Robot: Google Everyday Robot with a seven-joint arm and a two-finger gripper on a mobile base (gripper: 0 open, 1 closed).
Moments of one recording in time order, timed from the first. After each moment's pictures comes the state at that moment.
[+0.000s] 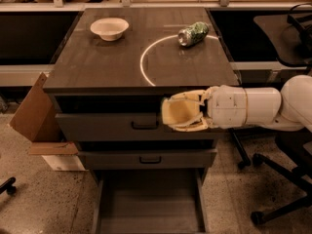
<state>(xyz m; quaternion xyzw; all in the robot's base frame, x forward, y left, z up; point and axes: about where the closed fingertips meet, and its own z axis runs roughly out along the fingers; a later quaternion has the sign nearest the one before) 0.482 -0.056 0.867 -0.70 0.30 0.16 0.63</state>
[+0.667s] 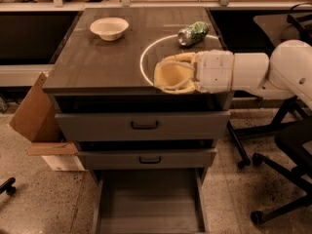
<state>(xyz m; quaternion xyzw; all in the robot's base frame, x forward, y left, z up) 0.556 -0.041 0.918 -0.66 0.37 0.14 0.63</state>
